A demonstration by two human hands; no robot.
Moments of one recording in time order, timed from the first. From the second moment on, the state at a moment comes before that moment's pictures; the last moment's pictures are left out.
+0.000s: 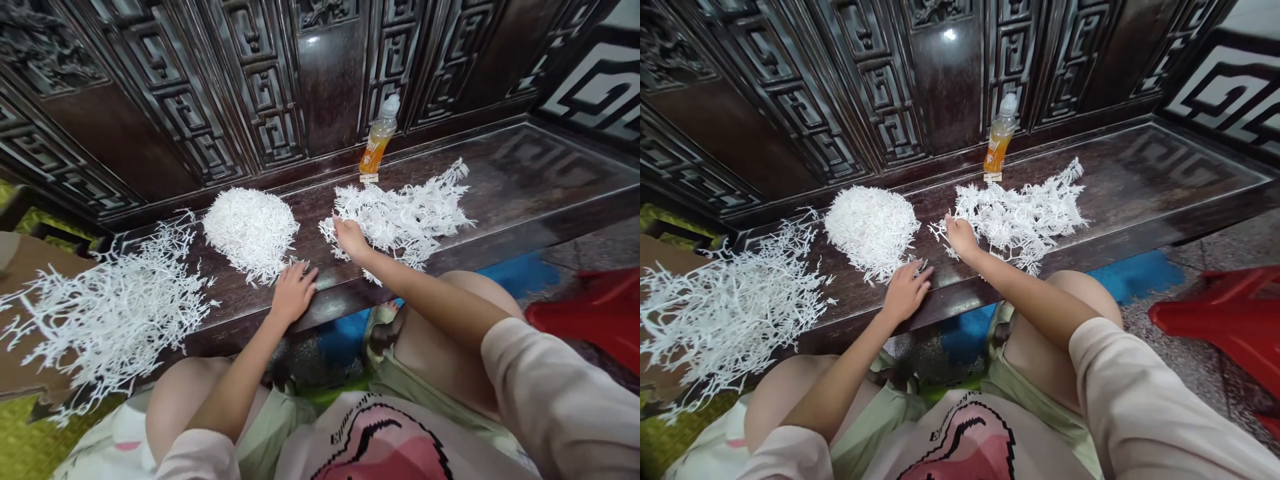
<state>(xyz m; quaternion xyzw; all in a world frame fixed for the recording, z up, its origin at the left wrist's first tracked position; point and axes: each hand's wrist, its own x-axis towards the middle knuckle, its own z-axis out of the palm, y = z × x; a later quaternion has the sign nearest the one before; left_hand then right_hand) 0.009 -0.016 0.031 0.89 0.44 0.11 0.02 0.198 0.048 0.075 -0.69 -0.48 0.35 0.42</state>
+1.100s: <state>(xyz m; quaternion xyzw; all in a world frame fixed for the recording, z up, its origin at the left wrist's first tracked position) 0.045 0.055 0.003 0.95 0.30 0.02 -0.07 0.190 0.048 0.092 -0.63 -0.50 0.37 0.46</state>
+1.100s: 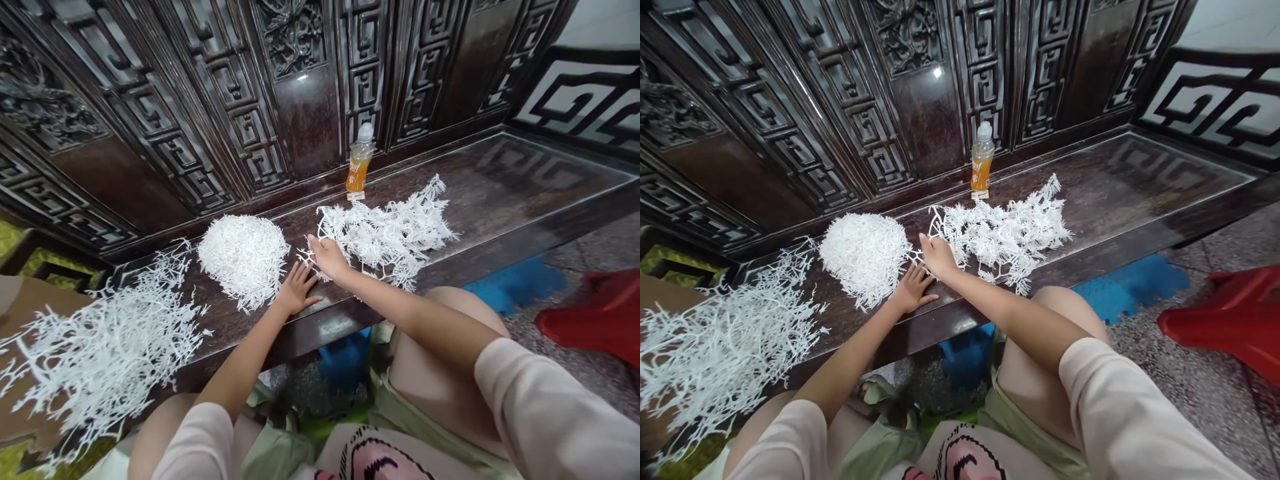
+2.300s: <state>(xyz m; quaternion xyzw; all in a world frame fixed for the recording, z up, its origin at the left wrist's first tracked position) -0.029 0.000 0.035 0.72 0.69 0.00 0.08 0.186 0.042 0.074 -0.62 -0.53 0.38 0.43</state>
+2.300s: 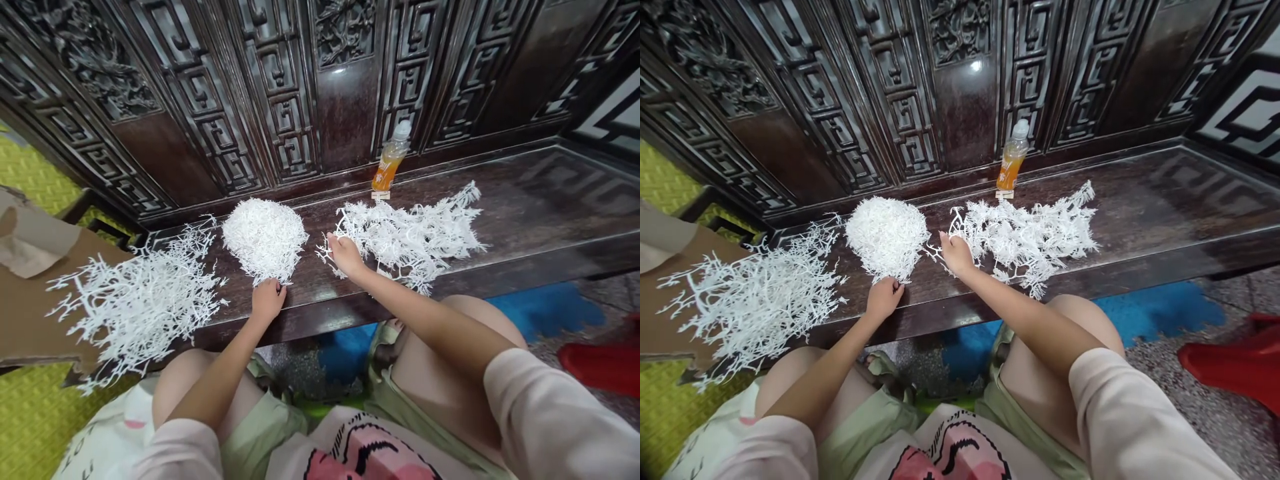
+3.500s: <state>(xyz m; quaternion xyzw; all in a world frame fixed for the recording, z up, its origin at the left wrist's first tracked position) -0.019 0.004 0.038 0.74 0.62 0.06 0.24 0.182 0.040 0.064 -0.64 -0.53 0.34 0.45</state>
